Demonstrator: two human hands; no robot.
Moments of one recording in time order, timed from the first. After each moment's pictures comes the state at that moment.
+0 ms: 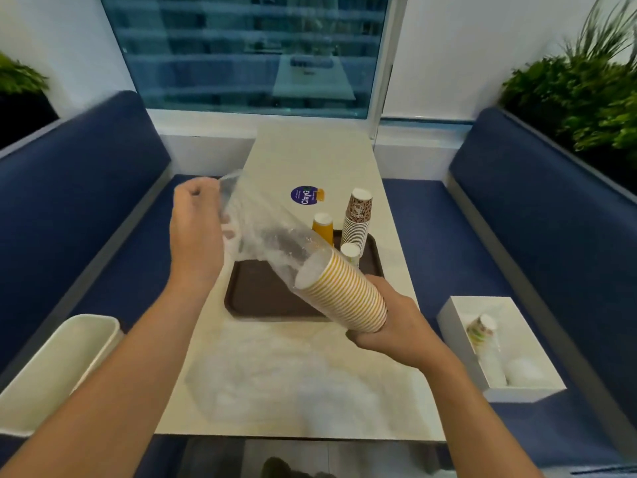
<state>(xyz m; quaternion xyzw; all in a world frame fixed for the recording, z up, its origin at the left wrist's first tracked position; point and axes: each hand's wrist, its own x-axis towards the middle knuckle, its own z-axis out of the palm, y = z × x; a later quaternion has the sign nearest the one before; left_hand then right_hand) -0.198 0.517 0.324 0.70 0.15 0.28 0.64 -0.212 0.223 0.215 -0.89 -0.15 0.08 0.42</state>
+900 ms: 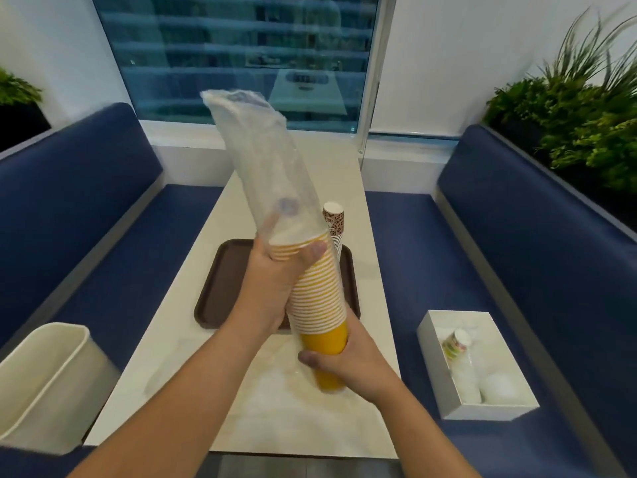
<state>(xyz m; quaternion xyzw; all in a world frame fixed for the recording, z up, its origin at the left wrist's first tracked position) -0.203 0.375 0.297 0.57 -0.01 0.10 0.81 -0.237 0.213 0.221 -0.78 -0.12 0.13 0.61</state>
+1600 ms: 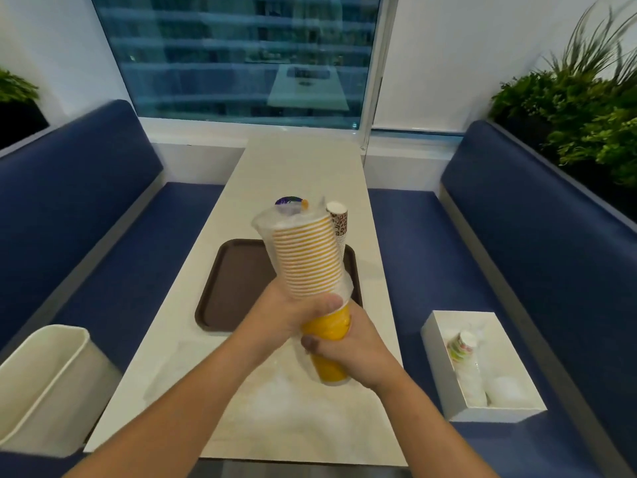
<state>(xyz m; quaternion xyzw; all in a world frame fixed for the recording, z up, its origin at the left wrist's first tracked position) -0.214 0.388 0.269 0.71 -0.04 -0.05 0.71 -0.214 0.221 0.234 -0.79 -0.13 0.12 0.59</state>
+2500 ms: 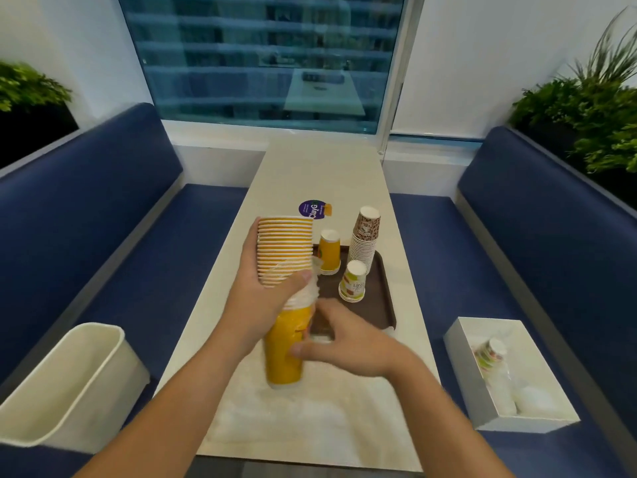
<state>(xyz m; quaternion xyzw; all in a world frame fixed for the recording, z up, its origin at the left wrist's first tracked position) -0.214 0.477 0.276 0.77 0.08 0.11 0.63 -0.200 0.302 0.243 -0.83 -0.22 0.22 0.47</state>
